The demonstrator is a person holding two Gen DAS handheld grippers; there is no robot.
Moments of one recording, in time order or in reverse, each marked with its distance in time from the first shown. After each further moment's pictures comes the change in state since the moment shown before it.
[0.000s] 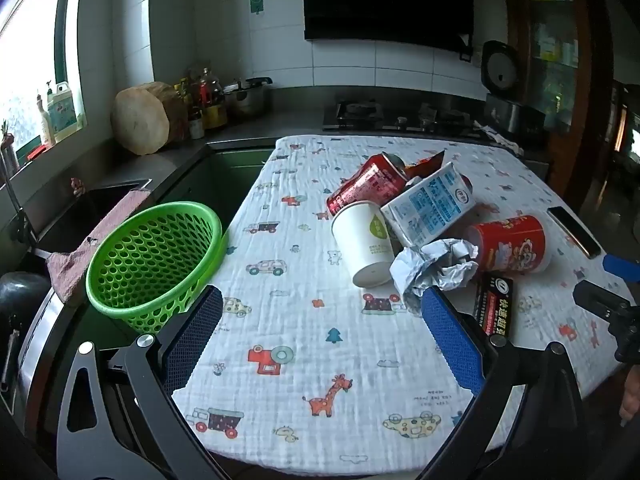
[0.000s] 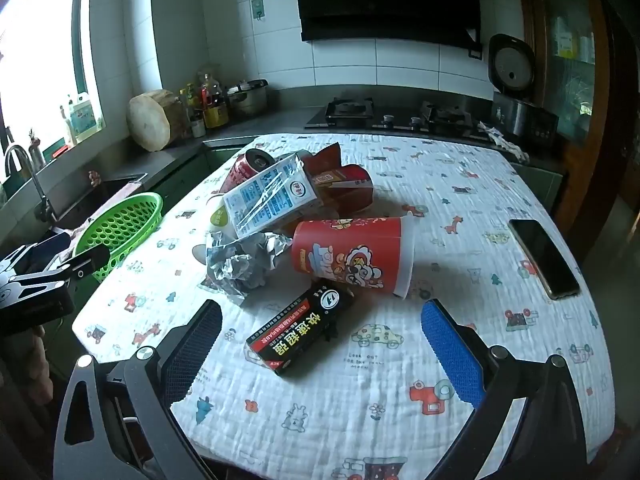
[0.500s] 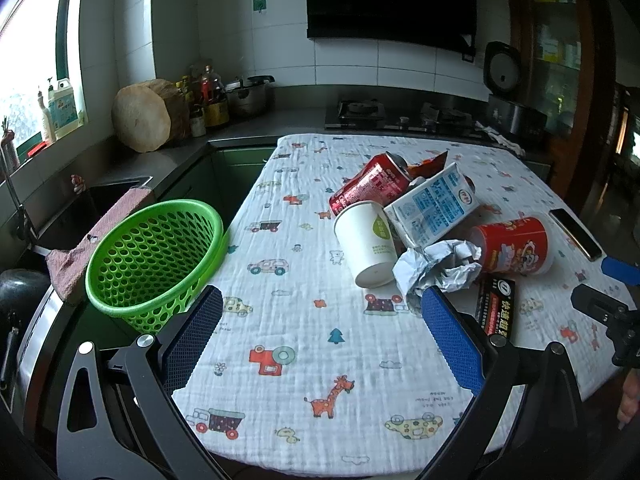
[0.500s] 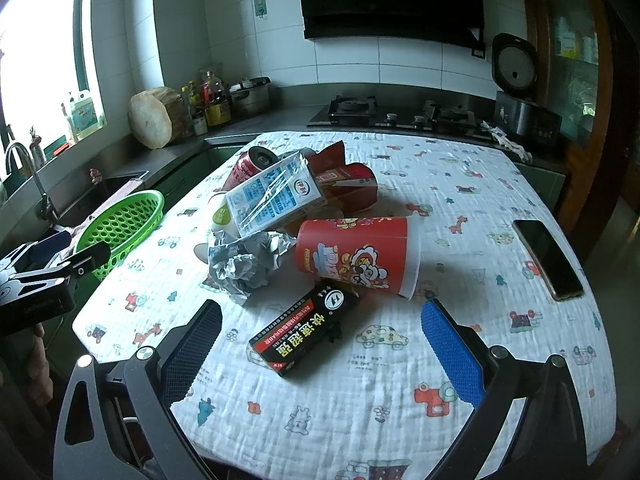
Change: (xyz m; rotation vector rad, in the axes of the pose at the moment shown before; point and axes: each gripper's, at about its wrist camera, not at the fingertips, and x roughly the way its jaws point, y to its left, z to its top) left arm 0.002 0.003 0.001 -0.017 0.010 -0.001; right arm 0.003 0.002 0.002 -0.003 0.003 0.005
